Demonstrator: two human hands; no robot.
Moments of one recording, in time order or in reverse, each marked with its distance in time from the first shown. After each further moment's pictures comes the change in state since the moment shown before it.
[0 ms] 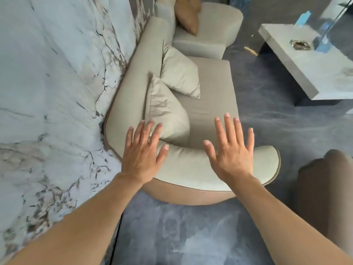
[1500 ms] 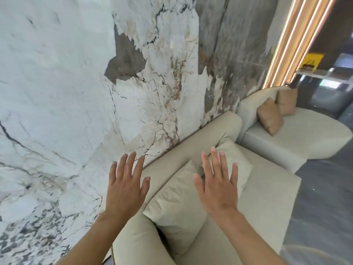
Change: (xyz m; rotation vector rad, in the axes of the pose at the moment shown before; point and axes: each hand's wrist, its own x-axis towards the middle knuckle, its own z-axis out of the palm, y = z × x) left_hand 0.150 0.079 -0.097 0.340 0.264 -0.717; right_hand 0.292 0.034 -0.069 0.271 0.210 -0.688
